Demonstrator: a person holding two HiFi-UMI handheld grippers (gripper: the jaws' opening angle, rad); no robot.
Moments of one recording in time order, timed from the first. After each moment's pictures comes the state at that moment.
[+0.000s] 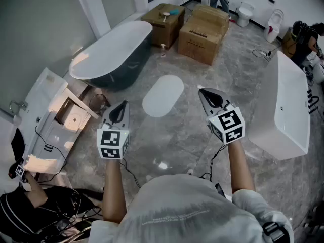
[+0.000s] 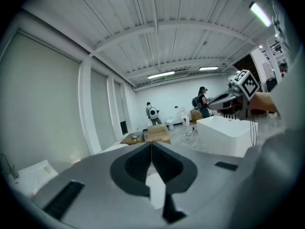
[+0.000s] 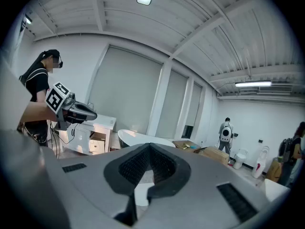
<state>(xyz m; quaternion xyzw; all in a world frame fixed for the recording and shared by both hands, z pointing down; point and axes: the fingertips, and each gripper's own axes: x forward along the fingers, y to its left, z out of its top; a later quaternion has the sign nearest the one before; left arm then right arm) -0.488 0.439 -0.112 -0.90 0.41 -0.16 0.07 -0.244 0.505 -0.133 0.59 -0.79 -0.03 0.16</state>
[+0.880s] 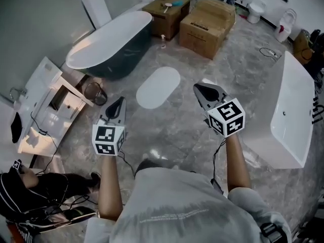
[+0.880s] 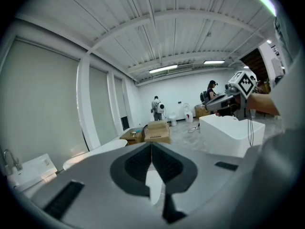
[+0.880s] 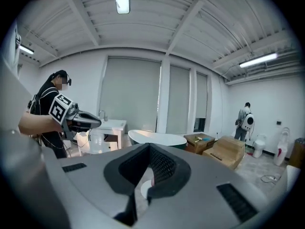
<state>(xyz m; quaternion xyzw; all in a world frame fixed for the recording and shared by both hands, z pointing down) -0.347 0.479 -0.082 -0.88 0.44 -0.18 0.05 -0.103 0.517 -0.098 0.52 -0.84 0.02 0.13</state>
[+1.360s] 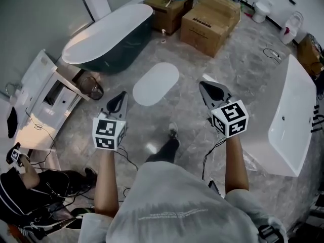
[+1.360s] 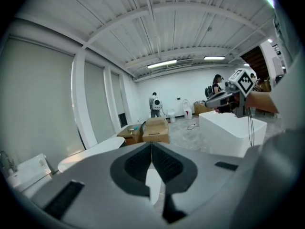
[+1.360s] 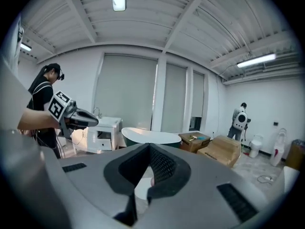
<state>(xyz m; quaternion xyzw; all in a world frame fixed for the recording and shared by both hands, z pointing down) -0.291 0.428 -0.058 -0.88 0.43 -0.20 0.04 -0.038 0.466 -0.078 0.54 -0.83 0.03 0.14</state>
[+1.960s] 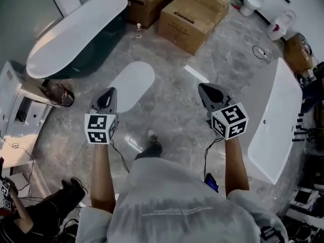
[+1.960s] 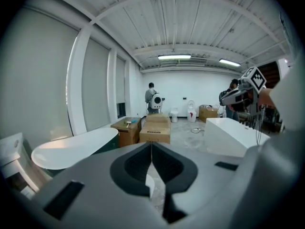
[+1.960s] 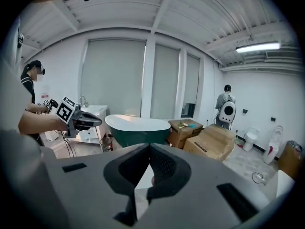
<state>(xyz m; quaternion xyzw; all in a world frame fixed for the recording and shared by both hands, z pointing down) -0.164 0.204 0.024 -0.88 0.43 -0.19 -0.05 0.115 0.283 -0.037 0.54 -0.81 0.08 0.20</state>
